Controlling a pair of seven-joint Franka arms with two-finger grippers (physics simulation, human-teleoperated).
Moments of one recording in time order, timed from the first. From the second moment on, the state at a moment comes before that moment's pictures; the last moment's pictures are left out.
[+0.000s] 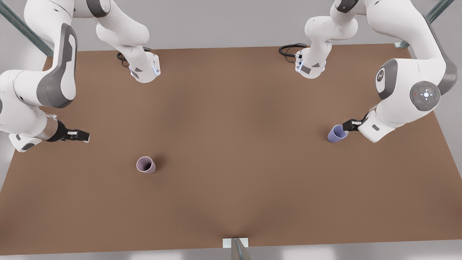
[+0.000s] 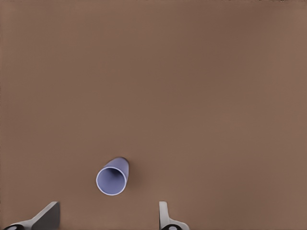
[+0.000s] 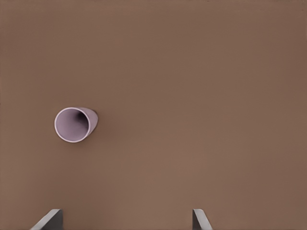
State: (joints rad) left arm -0.06 0.25 -0.05 -1.38 0.06 1.50 -0.03; right arm -0.14 0.20 0.06 -1.48 -0.03 1.58 -0.01
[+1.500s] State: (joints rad) left arm -0.05 0.27 -0.02 -1.39 0.07 1.54 -0.02; right arm 0.05 0.55 0.06 -1.83 0.00 2.40 -0.06
